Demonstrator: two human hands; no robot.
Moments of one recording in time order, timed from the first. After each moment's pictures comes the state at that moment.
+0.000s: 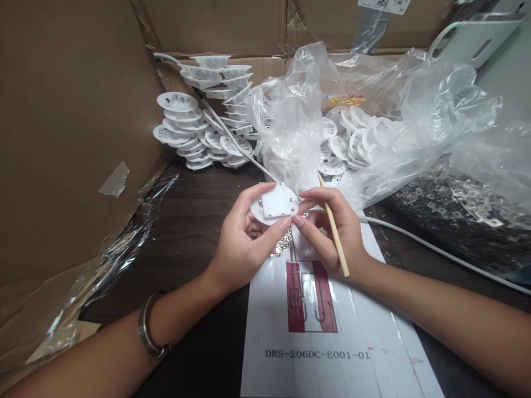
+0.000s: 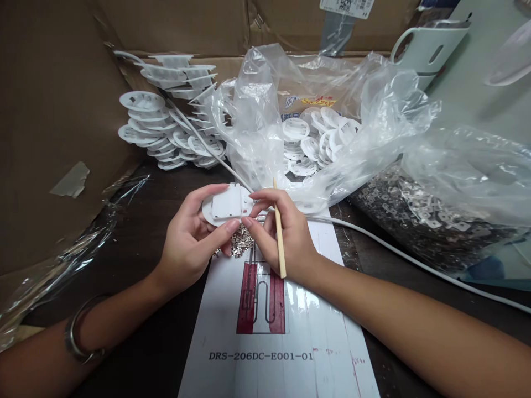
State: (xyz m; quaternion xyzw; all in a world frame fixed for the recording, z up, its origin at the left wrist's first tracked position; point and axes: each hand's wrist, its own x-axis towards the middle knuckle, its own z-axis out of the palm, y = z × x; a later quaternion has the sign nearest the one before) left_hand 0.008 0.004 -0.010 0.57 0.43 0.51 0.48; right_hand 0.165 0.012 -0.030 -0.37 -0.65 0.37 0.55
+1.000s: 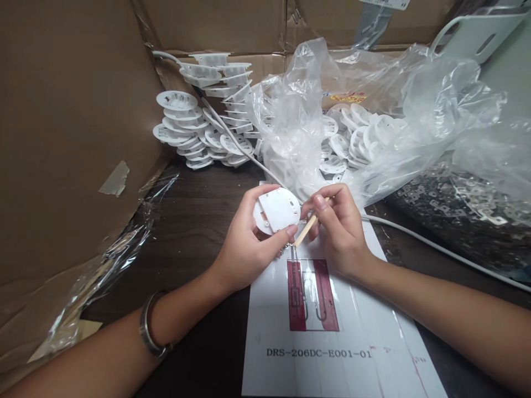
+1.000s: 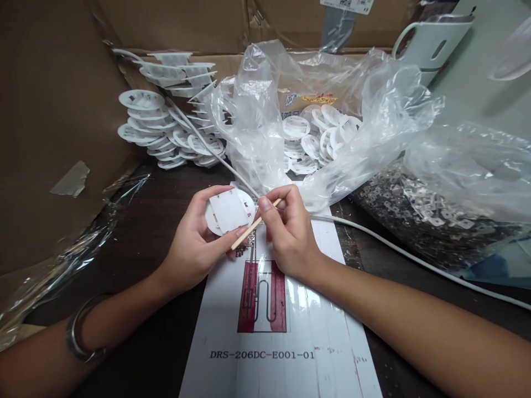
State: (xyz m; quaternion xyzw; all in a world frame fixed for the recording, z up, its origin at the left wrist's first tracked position) left_hand 0.010 0.002 -0.012 0.57 0.44 0.47 0.52; right_hand 0.167 0.015 -0.035 -0.38 -0.57 0.45 0.57
